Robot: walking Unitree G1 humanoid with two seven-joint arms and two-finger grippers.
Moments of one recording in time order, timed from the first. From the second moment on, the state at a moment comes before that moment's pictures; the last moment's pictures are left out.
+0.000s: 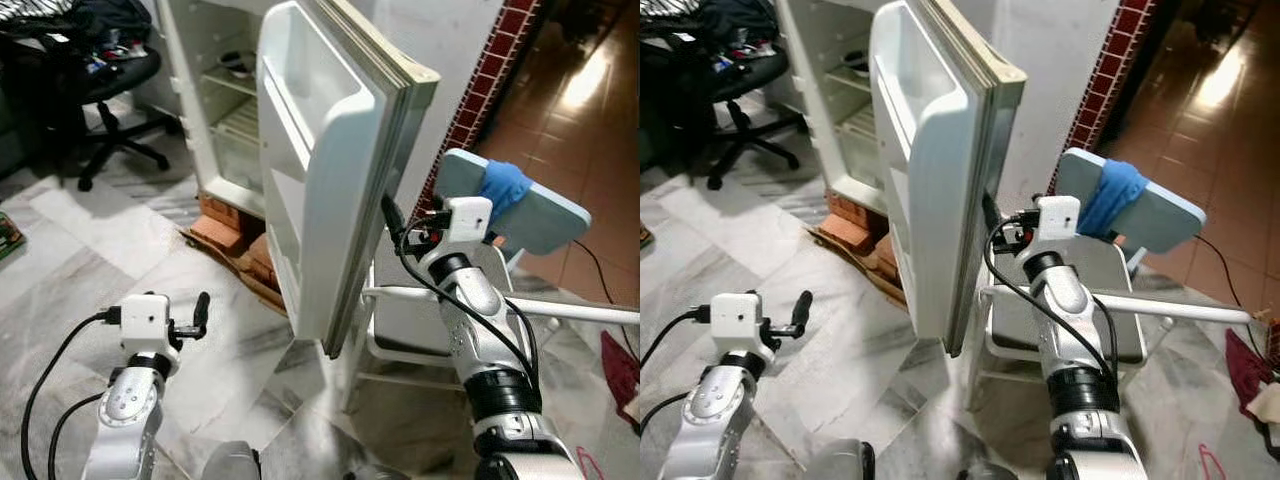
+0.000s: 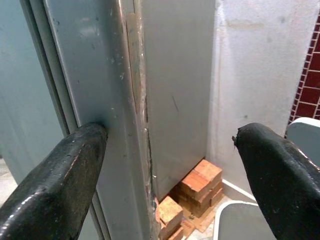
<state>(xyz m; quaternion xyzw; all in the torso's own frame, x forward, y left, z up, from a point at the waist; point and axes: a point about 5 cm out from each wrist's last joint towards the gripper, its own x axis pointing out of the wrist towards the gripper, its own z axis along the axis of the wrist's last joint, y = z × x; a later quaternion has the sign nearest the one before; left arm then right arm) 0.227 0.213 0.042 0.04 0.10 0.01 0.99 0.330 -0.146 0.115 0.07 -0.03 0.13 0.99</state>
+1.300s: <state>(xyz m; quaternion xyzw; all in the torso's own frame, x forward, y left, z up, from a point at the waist) 0.244 0.206 0.049 0.00 0.09 0.01 1.00 0.278 -0.163 0.089 0.06 0.03 0.08 1.00</state>
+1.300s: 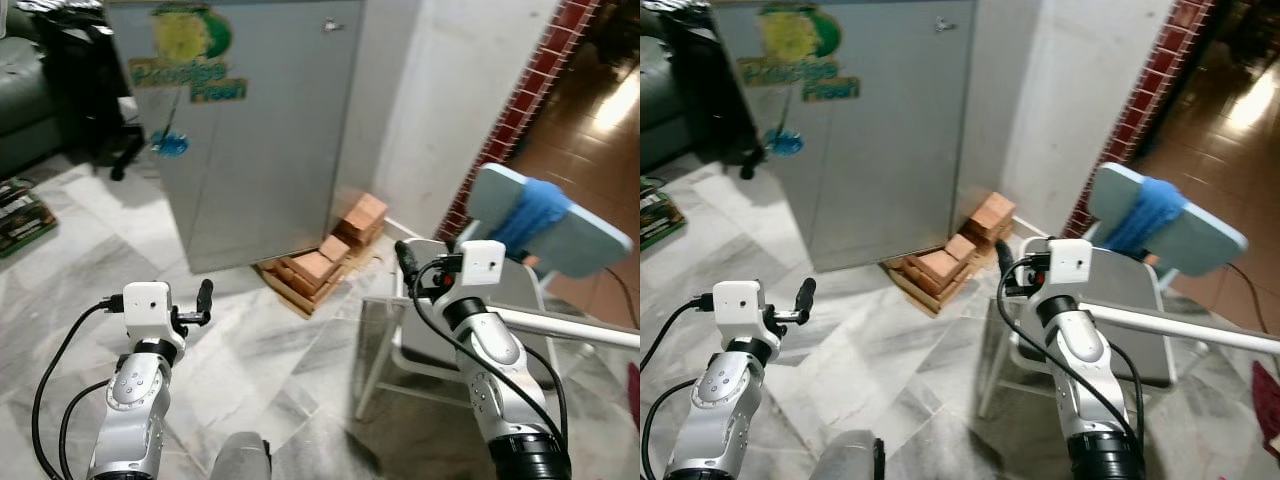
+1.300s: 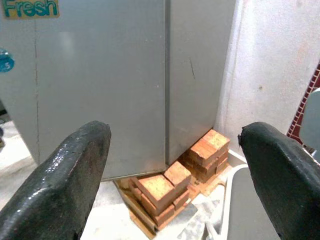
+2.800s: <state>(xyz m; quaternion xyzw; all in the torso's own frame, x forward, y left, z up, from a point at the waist) 0.241 0.212 0.049 0.01 0.10 0.02 0.99 0.279 -0.156 0.080 0.06 0.02 0.07 1.00</state>
